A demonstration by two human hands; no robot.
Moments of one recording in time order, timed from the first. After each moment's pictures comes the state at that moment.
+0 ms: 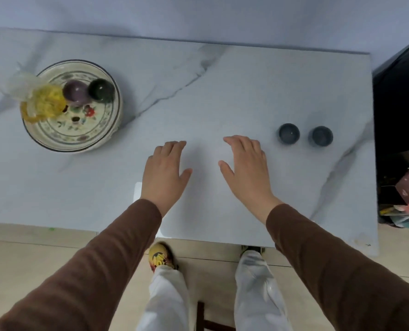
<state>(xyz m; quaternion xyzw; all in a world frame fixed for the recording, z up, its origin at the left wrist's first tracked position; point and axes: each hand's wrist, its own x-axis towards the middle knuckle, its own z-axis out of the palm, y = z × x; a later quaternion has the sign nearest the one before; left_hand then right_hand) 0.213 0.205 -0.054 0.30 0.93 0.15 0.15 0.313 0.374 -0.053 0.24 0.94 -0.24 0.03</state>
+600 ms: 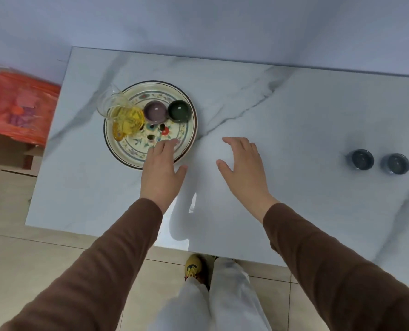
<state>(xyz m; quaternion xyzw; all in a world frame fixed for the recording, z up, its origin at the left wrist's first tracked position) 0.077 0.075 -0.039 0.21 0.95 0.21 0.13 0.168 0.249 -0.045 0.23 0.92 -0.32 0.01</state>
